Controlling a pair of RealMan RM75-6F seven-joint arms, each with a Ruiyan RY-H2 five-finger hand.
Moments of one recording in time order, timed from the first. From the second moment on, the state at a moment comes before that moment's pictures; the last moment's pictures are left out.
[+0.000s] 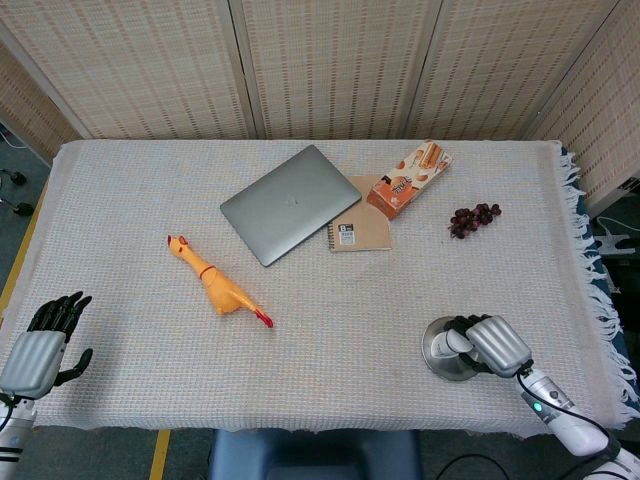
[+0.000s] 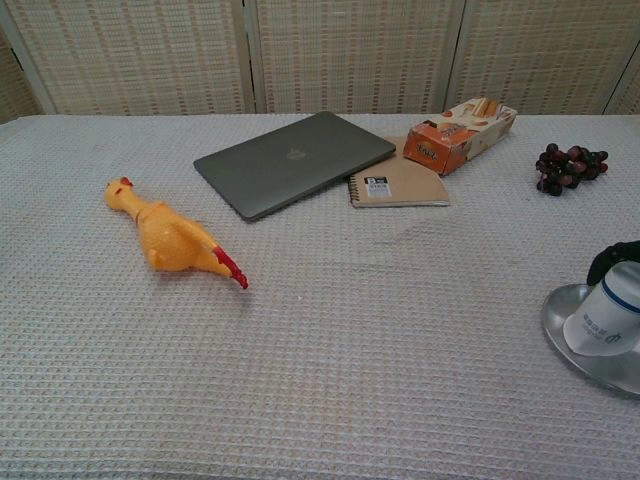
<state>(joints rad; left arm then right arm) -0.18 -1.15 -0.02 -1.51 1.47 1.35 0.01 0.38 -1.30 -0.13 -1.30 -1.67 1.14 0.10</state>
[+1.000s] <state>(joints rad) -0.18 -1.15 -0.01 -1.52 1.49 1.35 0.02 0.33 -1.35 0.03 -1.12 -1.47 1.24 0.16</state>
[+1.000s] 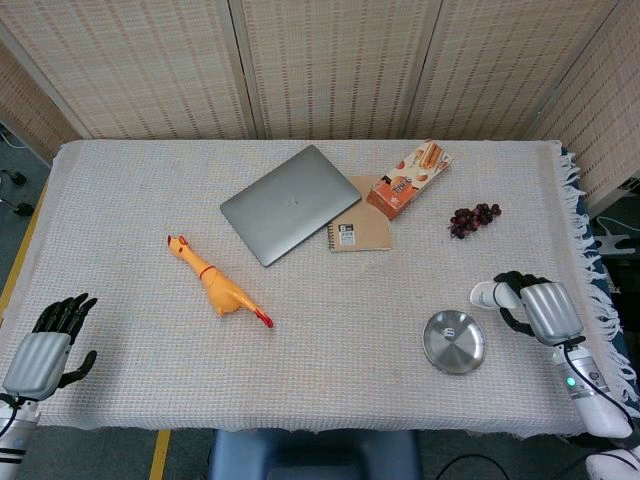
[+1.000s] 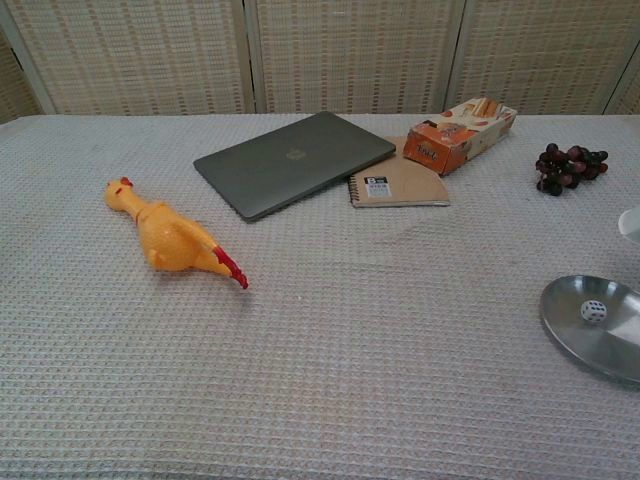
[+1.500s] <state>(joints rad) -0.18 -1.16 -0.01 -1.52 1.47 1.34 0.03 0.36 -1.39 0.04 -1.05 -1.39 1.05 0.13</state>
